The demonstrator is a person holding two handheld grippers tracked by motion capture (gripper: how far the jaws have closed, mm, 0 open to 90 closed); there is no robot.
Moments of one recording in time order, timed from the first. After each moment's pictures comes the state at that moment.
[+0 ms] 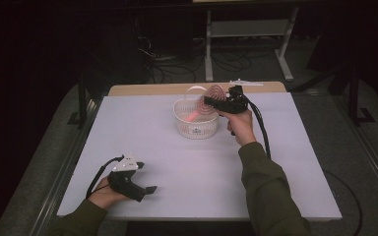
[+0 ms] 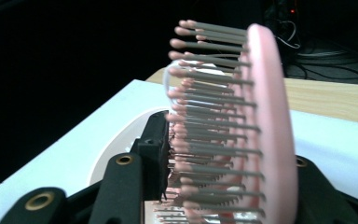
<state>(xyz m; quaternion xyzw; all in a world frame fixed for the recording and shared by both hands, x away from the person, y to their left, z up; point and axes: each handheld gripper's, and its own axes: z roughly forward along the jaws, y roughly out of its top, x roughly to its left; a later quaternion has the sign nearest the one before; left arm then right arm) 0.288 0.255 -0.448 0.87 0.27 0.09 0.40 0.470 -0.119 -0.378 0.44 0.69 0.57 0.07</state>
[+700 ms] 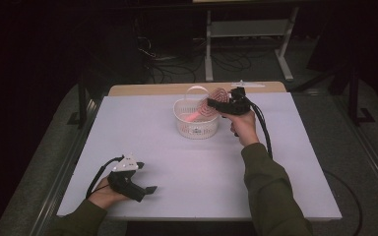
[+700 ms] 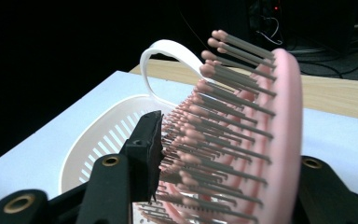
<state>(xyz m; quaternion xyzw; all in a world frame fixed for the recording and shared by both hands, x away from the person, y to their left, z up) 0.288 0.255 -0.448 0.87 0.27 0.09 0.40 0.469 -0.126 -0.382 0.44 0.70 0.55 0.10</state>
